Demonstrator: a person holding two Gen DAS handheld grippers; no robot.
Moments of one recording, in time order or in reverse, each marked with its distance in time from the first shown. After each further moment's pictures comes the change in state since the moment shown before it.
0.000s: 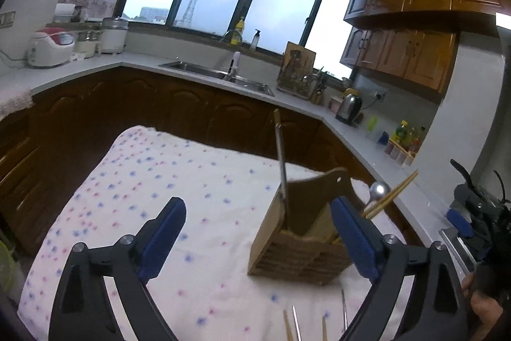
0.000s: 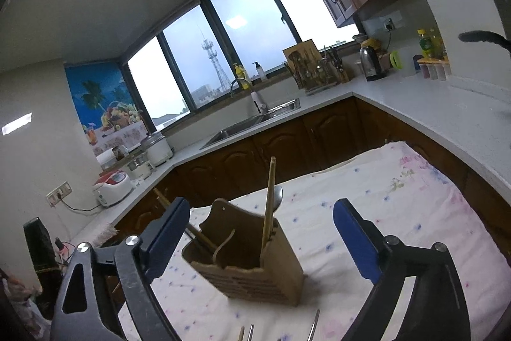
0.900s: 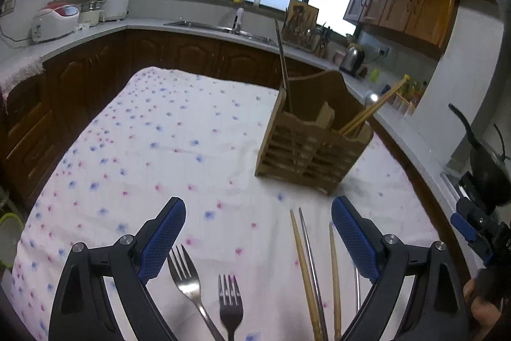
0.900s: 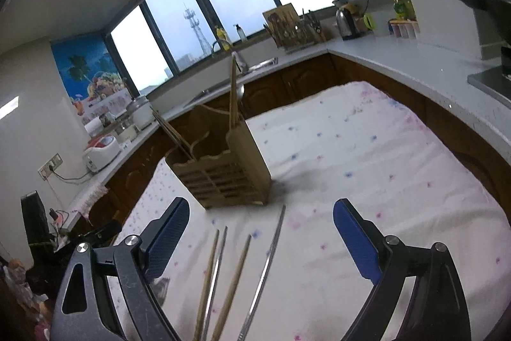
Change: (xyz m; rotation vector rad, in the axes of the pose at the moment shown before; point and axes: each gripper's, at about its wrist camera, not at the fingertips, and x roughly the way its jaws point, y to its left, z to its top) left arm -0.078 -0.019 -0.049 0.022 0.197 0.037; right arm -0.060 -0.027 -0.086 0.021 0.182 -0.085
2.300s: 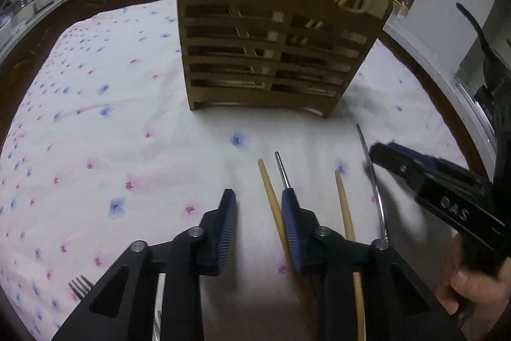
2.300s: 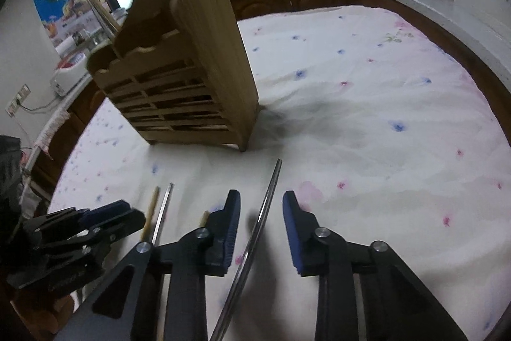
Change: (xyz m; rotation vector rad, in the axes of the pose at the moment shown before) left arm 0.151 -0.049 0.001 0.207 0.395 -0.029; right arm 0.158 0.001 -0.021 -0.145 0.384 -0.108
